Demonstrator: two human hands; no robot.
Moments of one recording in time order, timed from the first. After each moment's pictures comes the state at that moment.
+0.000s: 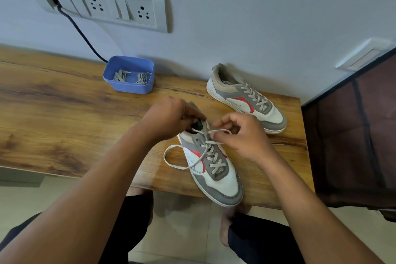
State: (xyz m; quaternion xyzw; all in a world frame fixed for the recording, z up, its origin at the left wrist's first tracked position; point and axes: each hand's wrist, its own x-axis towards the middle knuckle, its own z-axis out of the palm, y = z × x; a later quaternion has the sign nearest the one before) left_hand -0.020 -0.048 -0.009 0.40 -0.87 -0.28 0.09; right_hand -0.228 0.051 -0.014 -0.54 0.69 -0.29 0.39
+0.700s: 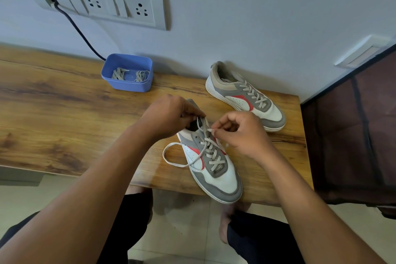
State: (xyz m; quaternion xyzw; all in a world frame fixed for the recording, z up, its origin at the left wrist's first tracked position) left_hand -0.020 -0.048 -0.014 0.41 -0.87 -0.27 0.09; right_hand -0.231 0.052 -0.012 -0.56 0.69 -0.27 0.38
